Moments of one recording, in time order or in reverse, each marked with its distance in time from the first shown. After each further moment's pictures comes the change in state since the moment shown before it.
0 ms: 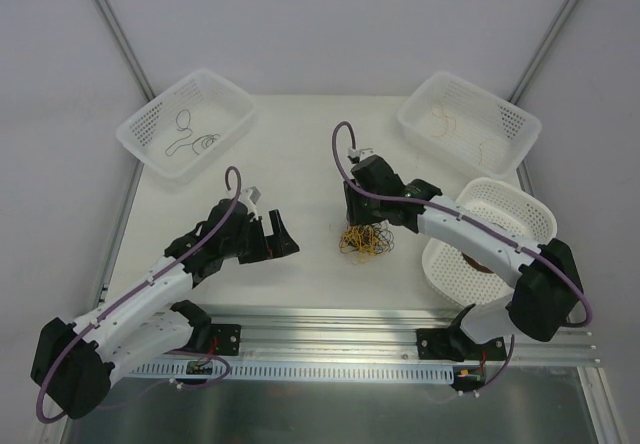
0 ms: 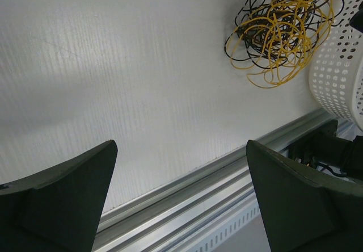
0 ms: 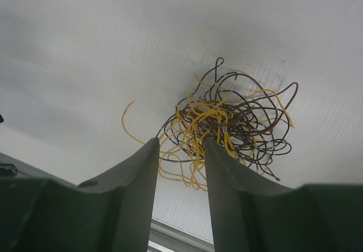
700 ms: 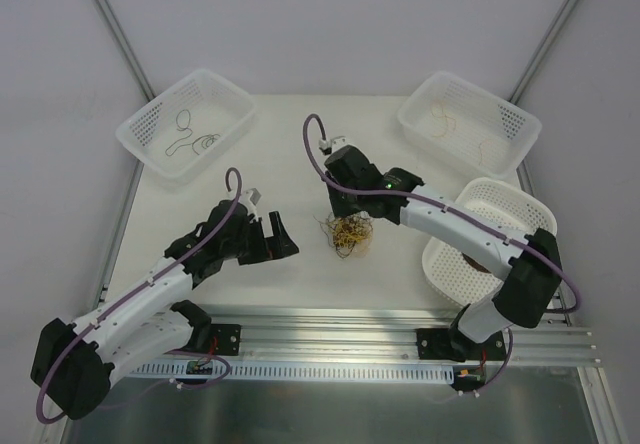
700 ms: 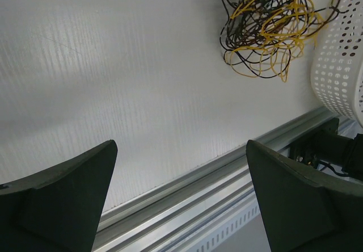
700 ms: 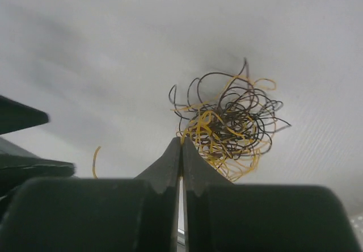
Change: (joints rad) left arm 0.000 -0.016 -0.016 0.000 0.003 -0.007; right arm 0.113 0.136 0.178 -0.063 0.090 -0.001
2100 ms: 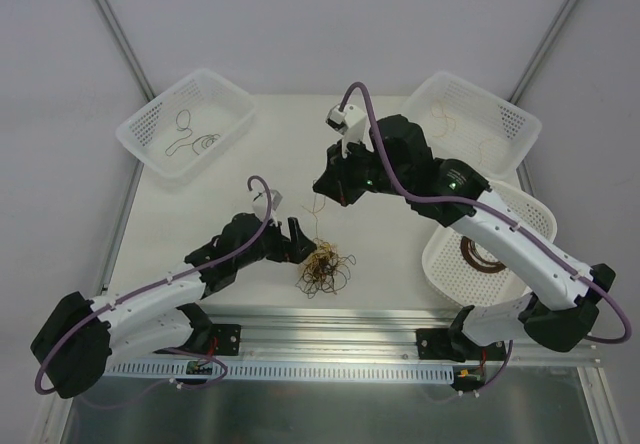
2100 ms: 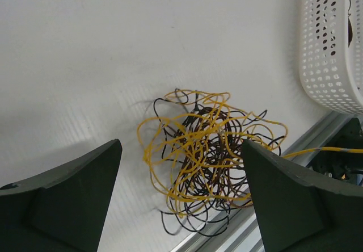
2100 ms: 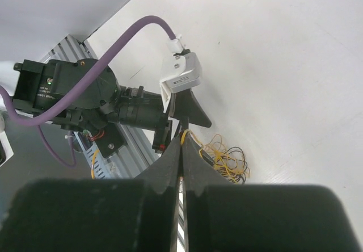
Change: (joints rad) left arm -0.169 0.107 -0.132 0.514 -0.132 0.152; right arm 0.028 -0.193 0.280 -0.011 -0.403 -0.186
